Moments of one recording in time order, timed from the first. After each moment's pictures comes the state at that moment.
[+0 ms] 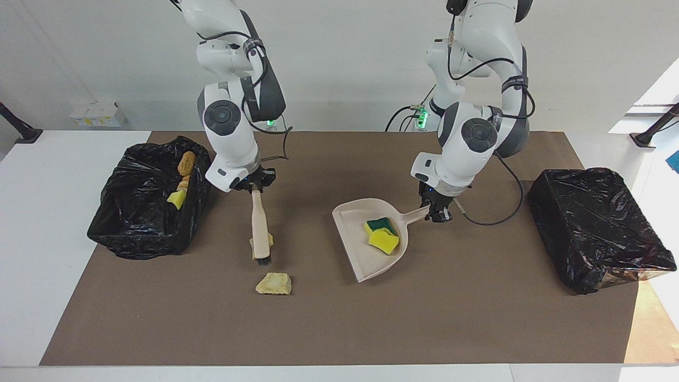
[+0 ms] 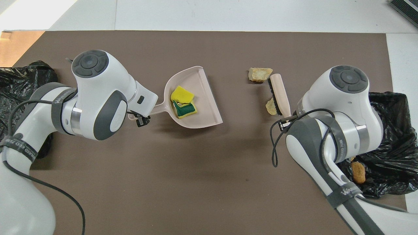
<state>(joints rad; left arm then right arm) -0.39 0.32 0.02 -1.71 -0.10 1.94 0.96 0.01 0.17 0.20 -1.90 -0.06 1.87 0.04</state>
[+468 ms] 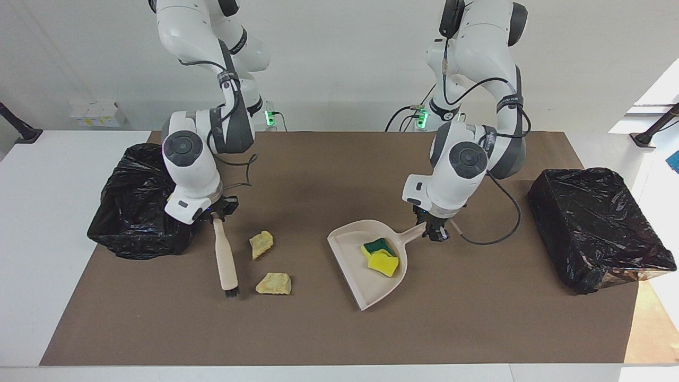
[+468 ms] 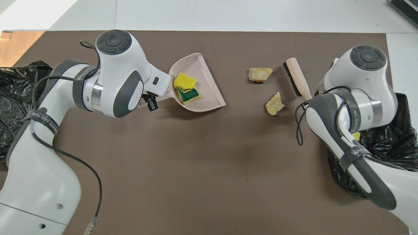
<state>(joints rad) -0.42 0.51 0.02 -1.46 -0.04 1.86 0.82 -0.10 0.35 0.20 -1.76 -0.20 1.94 -0.14</state>
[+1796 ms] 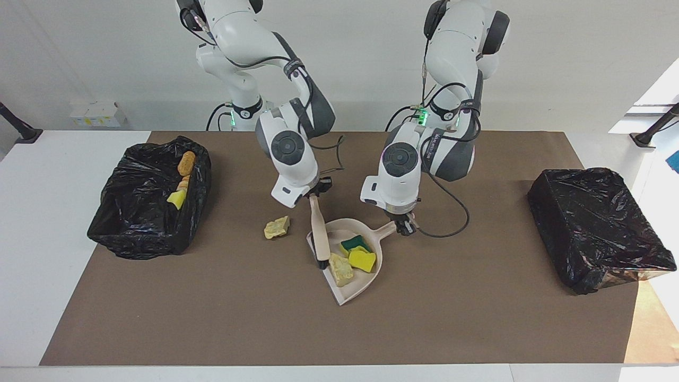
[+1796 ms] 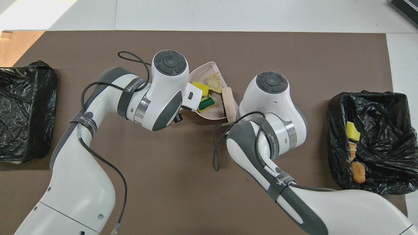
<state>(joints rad) -0.55 0.54 0.02 -1.46 0.07 1.84 0.62 0.27 0.35 0.23 -1.77 0.14 1.87 0.28</state>
